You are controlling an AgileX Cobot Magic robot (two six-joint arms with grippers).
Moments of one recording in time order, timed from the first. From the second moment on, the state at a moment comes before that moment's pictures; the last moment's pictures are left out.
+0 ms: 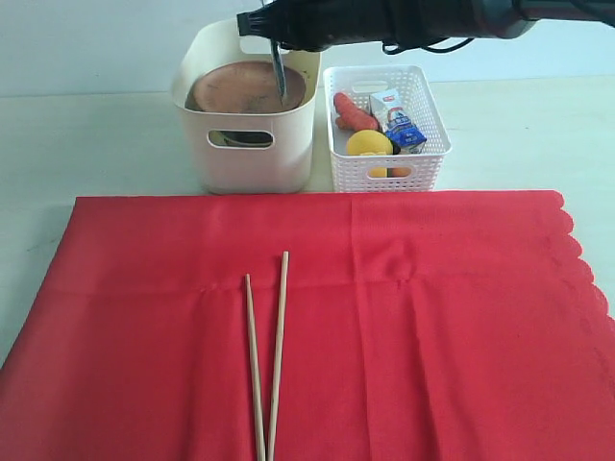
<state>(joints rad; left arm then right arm) 0.00 0.01 0.00 0.00 0.09 0.06 0.46 2.17 -1.70 1.37 0.21 -1.23</state>
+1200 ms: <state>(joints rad) 0.00 0.01 0.00 0.00 0.09 0.06 0.57 1.92 -1.48 0.20 0.55 -0.34</state>
